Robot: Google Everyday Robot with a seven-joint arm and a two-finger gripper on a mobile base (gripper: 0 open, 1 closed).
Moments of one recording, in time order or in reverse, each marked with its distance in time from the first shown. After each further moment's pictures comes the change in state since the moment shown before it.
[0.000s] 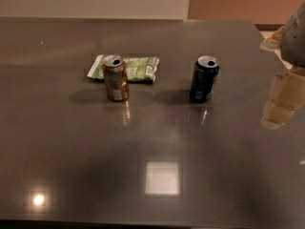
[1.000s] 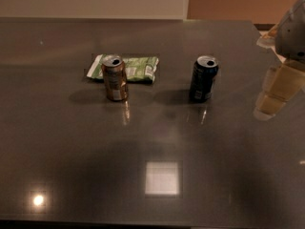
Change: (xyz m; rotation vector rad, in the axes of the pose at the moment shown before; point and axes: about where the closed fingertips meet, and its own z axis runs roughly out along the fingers) arm -0.007 -0.015 0.007 -0.010 -0.033 0.026
